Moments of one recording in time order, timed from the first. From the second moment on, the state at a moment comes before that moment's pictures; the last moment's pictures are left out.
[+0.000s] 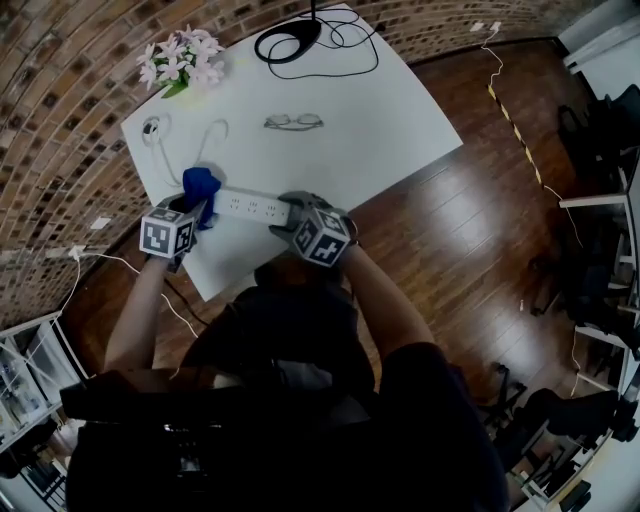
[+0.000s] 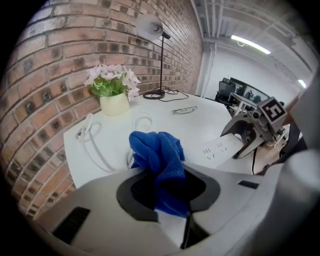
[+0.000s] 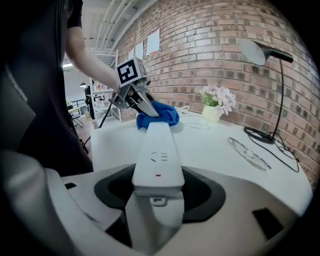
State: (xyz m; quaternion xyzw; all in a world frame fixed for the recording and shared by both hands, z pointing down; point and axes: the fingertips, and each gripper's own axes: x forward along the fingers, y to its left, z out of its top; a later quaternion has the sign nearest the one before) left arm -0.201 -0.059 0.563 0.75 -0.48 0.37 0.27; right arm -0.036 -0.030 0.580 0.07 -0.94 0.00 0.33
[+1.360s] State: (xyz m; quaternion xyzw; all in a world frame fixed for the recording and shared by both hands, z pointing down) left arm -0.009 -0.040 0.554 0.79 -0.37 0.31 0.38; right arm -0.036 -0.032 0.581 0.05 -0.94 -0.01 0.33
